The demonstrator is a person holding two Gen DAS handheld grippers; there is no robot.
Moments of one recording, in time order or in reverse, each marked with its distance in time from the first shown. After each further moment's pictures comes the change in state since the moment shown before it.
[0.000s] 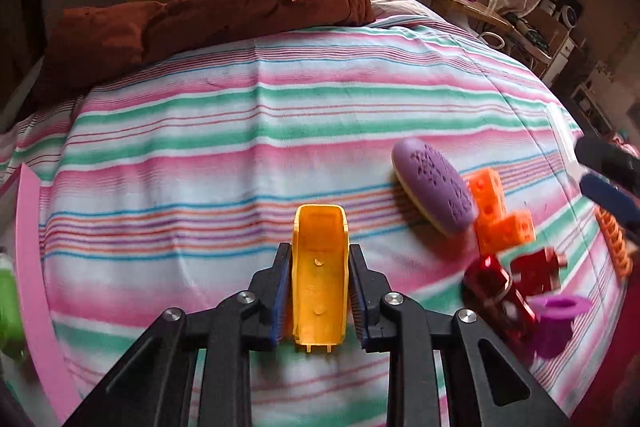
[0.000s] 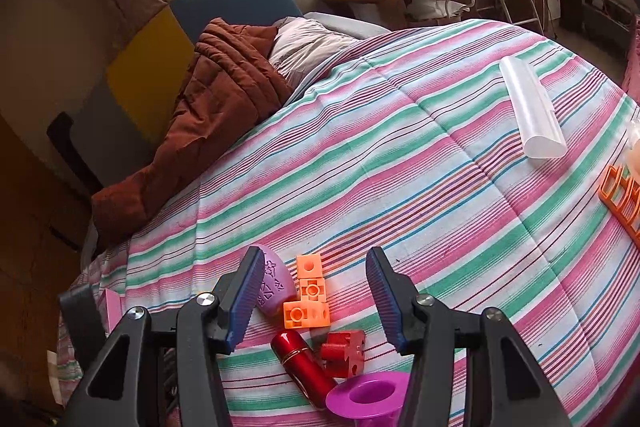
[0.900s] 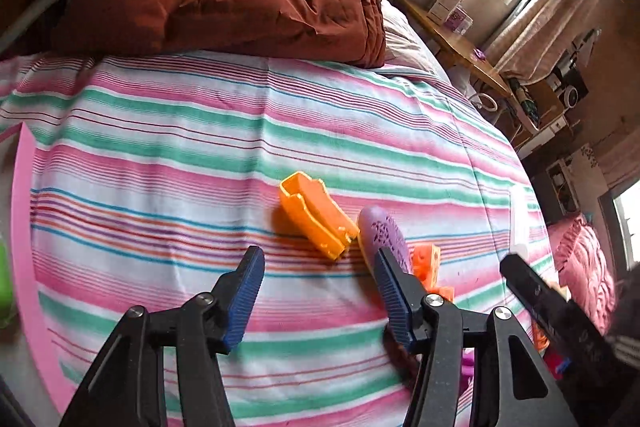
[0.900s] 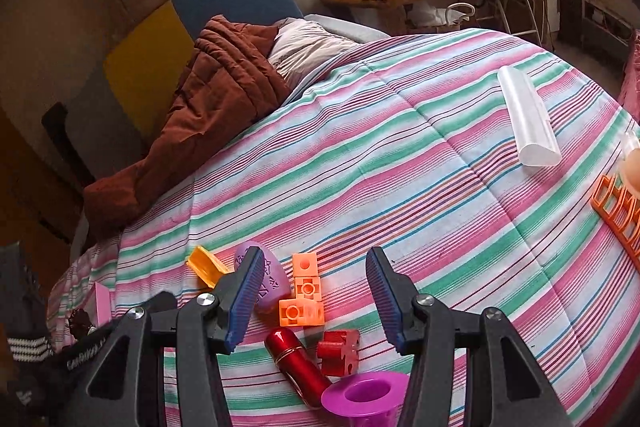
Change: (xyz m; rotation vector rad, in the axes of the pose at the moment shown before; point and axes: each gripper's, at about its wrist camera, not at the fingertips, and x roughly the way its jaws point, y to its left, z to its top) left arm -0.021 0.019 0.054 -0.303 0.015 -0.169; right arm 0.000 0.004 -0.001 -0.034 -0.010 -0.034
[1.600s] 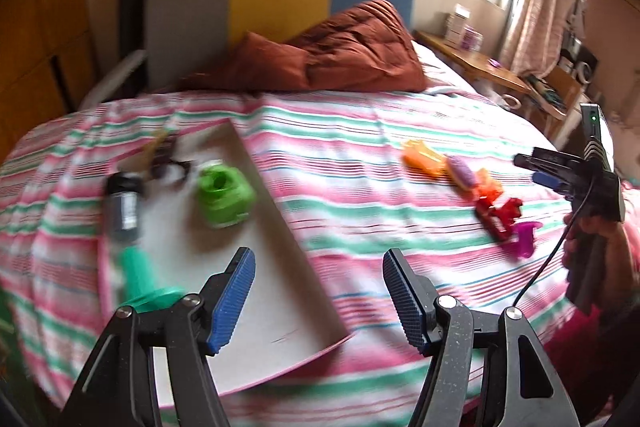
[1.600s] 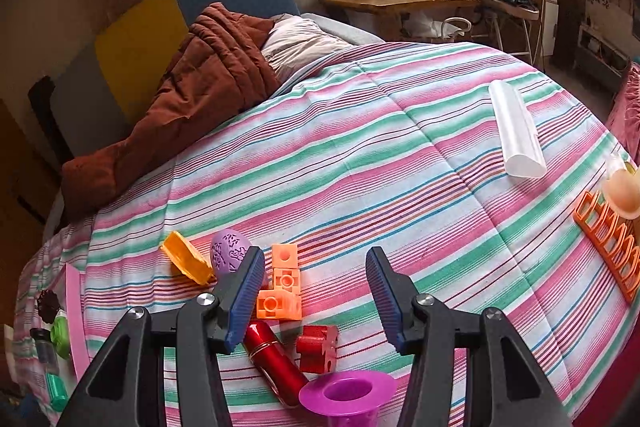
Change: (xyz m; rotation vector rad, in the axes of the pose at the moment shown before) left arm -0.164 0.090 -0.126 0.177 -0.209 0.210; right arm 0.004 0.009 -0.007 -0.090 -0.010 -0.093
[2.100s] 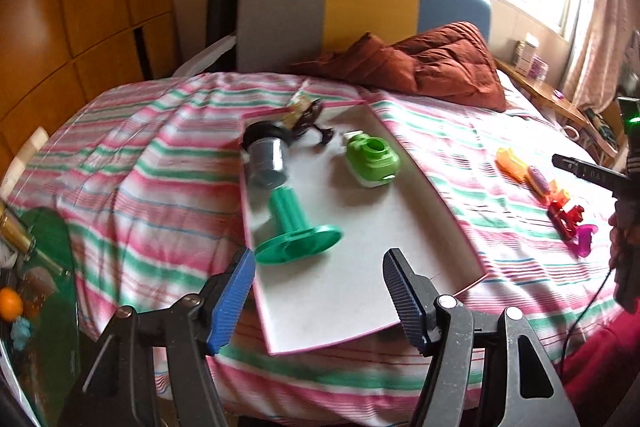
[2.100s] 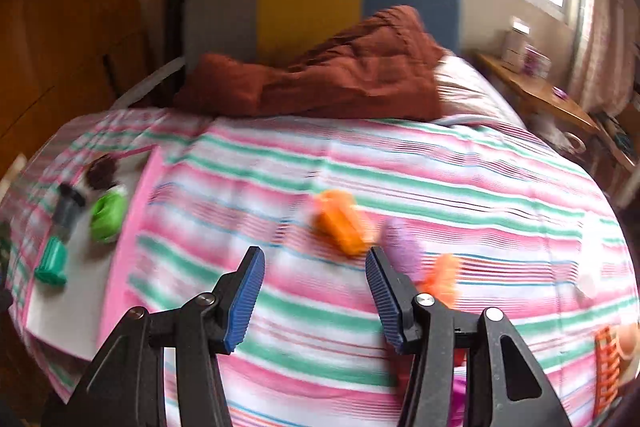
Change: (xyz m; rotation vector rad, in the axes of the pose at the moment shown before) left arm -0.053 0.095 -0.063 -0.133 -0.064 0.219; right arm -0.022 0.115 -0.047 -0.504 -0.032 0.136
